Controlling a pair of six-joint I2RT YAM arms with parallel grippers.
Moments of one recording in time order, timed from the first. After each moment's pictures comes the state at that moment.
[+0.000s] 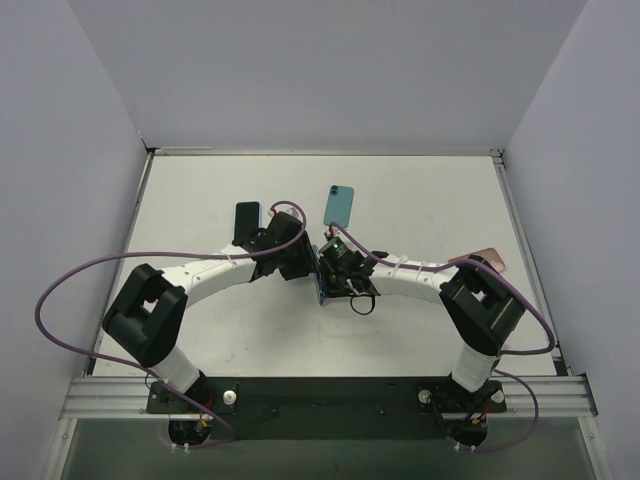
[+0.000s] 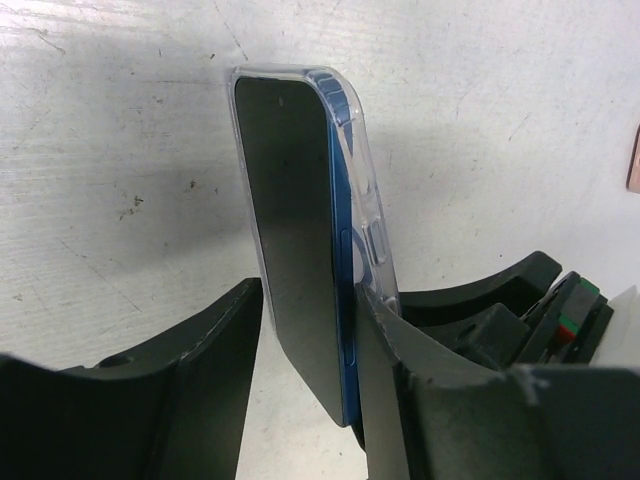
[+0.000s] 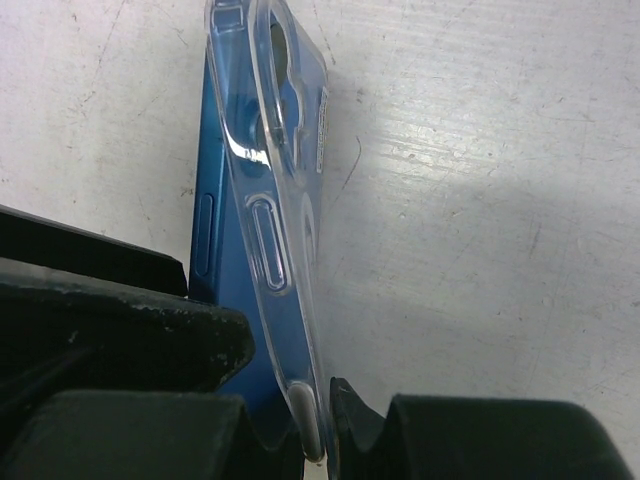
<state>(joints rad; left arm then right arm) -0.67 1.62 1.00 -0.29 0.03 -0.87 0.84 1.74 0.96 -0.22 0.09 0.65</state>
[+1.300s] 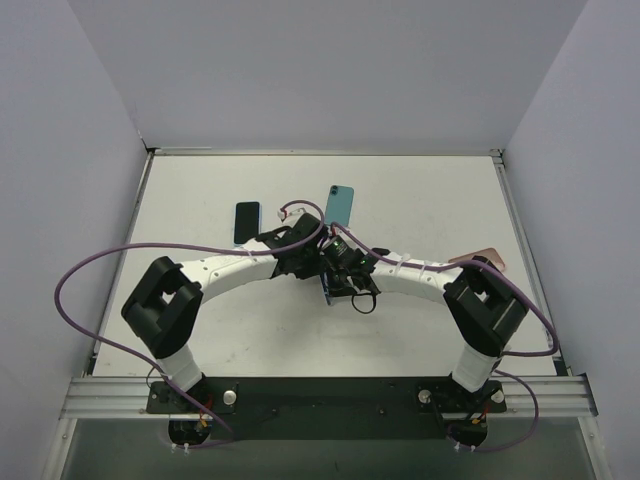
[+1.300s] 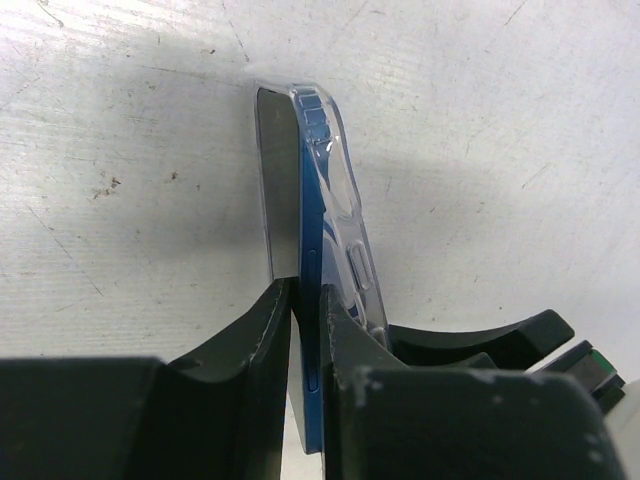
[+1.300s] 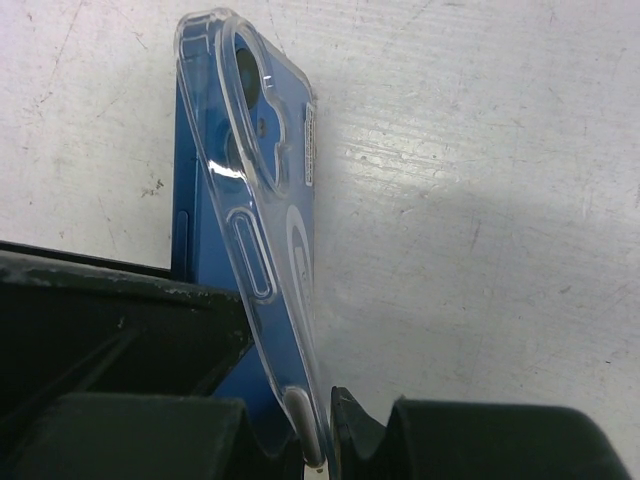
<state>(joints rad) -0.78 1.72 1.15 -0.44 -0.18 -1.04 0.83 1.72 0.99 -0.32 0.14 0.63</state>
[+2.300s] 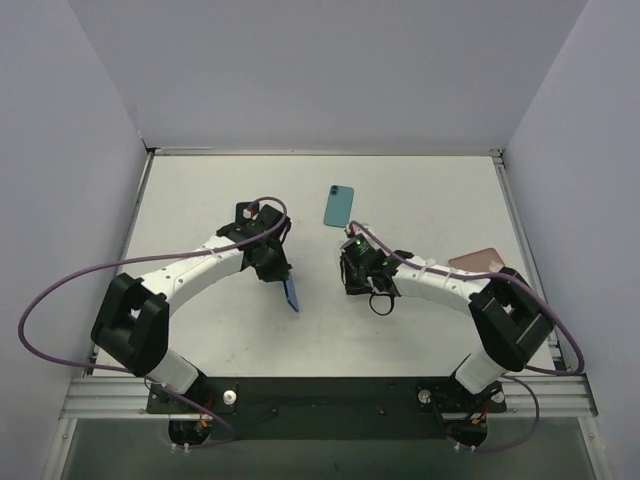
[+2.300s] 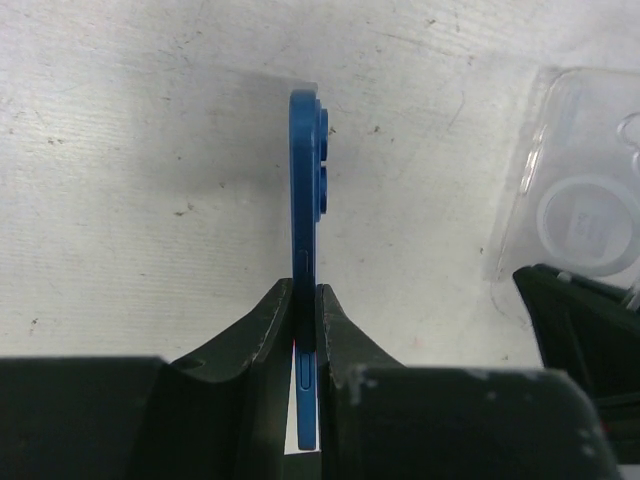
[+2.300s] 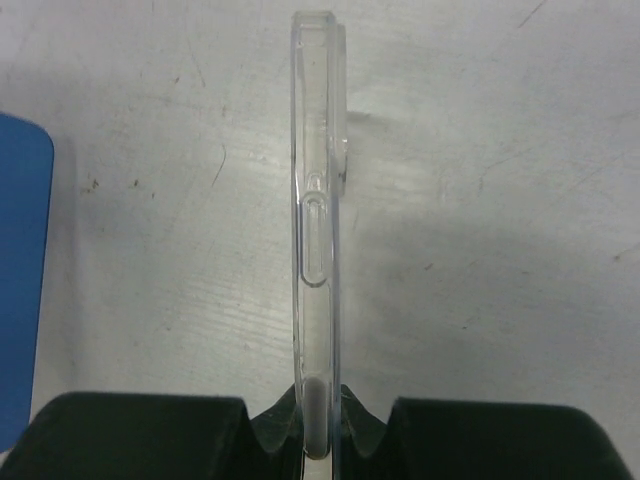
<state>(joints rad) -0.61 1.56 1.10 -0.70 -0.10 -0.91 0.79 1.60 0.87 -0.29 0.19 0.53</state>
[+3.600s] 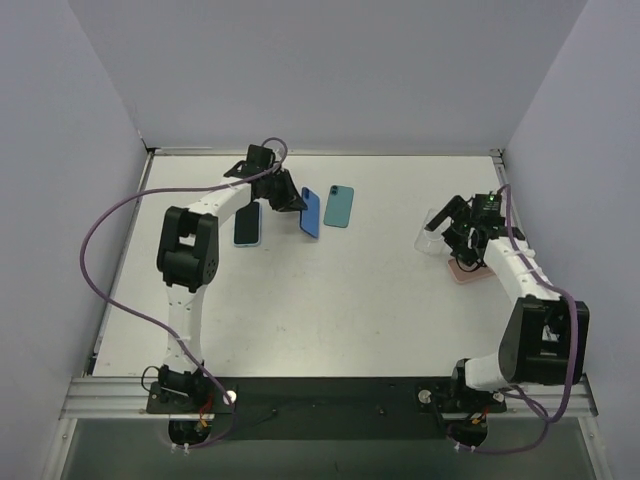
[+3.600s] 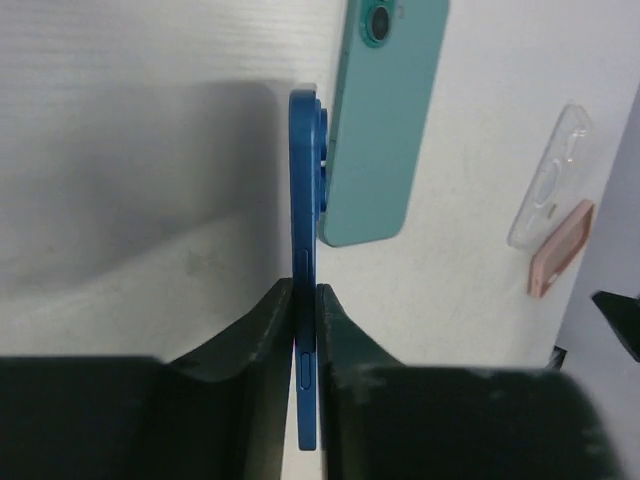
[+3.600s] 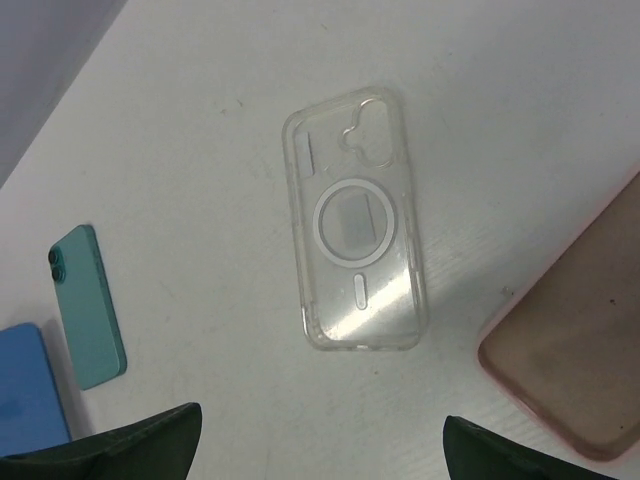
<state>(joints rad) -0.31 2.19 1.75 -0.40 0.46 -0.63 -0.08 1.45 0.92 -0.36 -0.07 0.68</state>
